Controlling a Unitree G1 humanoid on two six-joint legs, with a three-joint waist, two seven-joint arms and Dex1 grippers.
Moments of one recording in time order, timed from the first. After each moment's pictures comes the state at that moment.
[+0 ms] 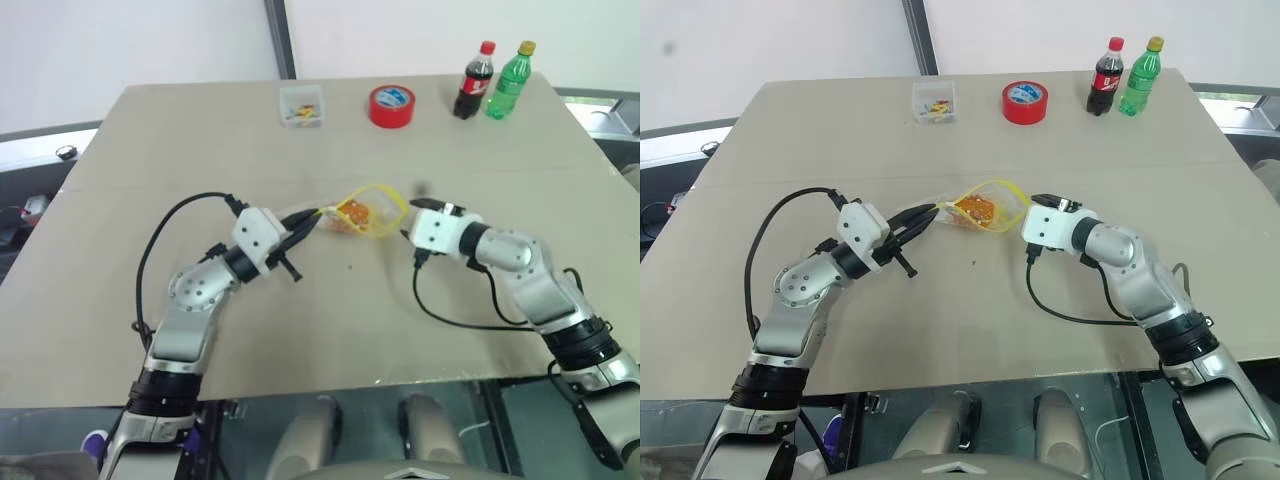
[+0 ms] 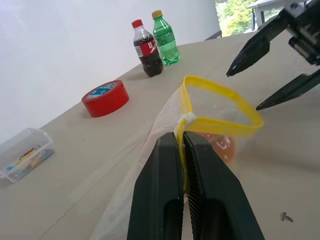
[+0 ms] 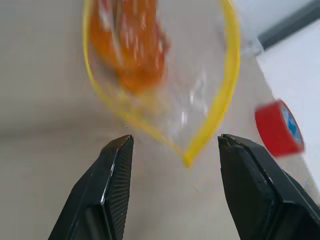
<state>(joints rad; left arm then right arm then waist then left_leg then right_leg) -0.27 0.48 -0.01 -0.08 -0.19 -0.09 -0.71 -0.54 -0.58 0.34 0.02 -0.31 0.07 0.63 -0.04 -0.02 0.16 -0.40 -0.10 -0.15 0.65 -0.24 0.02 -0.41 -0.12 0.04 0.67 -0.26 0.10</state>
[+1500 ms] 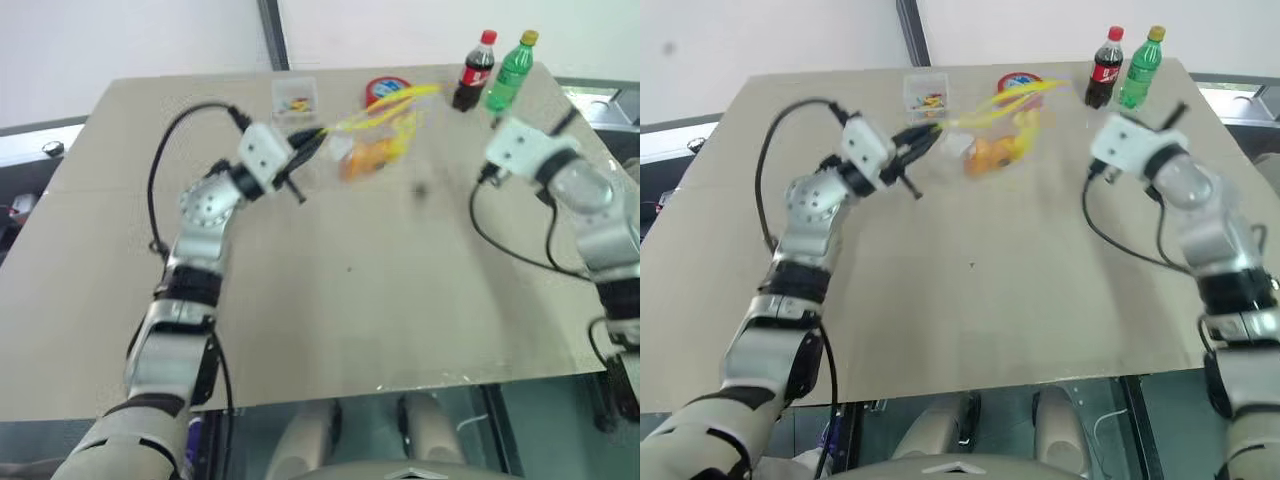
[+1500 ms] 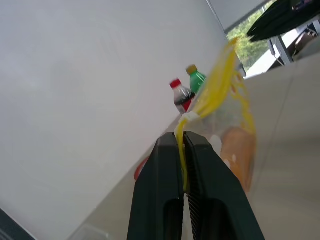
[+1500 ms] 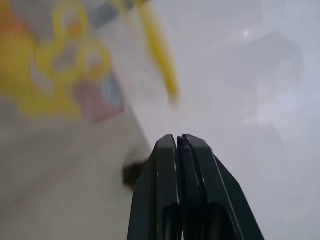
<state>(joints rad) -0.79 0.47 -0.02 0.55 -0.12 -0.47 -0.77 -0.68 -0.74 0.11 0.15 -0.32 0.05 0.44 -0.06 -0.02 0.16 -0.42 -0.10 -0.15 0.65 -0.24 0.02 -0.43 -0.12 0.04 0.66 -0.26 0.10</state>
